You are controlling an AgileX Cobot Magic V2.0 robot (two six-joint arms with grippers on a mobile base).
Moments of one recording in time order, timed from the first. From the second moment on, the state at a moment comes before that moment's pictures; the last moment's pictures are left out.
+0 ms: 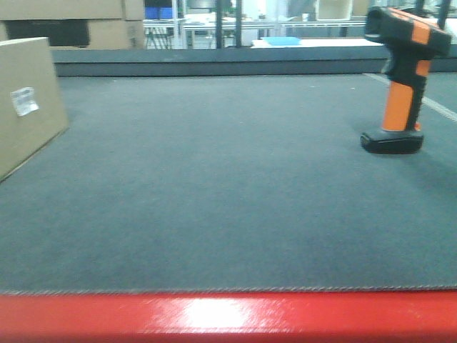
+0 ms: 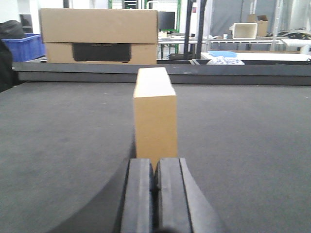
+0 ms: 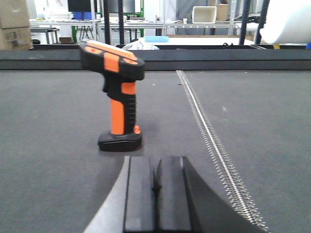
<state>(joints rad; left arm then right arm) 0.07 0.00 0.00 0.01 0.02 0.02 0.01 0.00 0.00 0.09 0.09 -0.03</state>
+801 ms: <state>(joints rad) 0.07 0.00 0.00 0.01 0.02 0.02 0.01 0.00 0.00 0.09 0.09 -0.03</state>
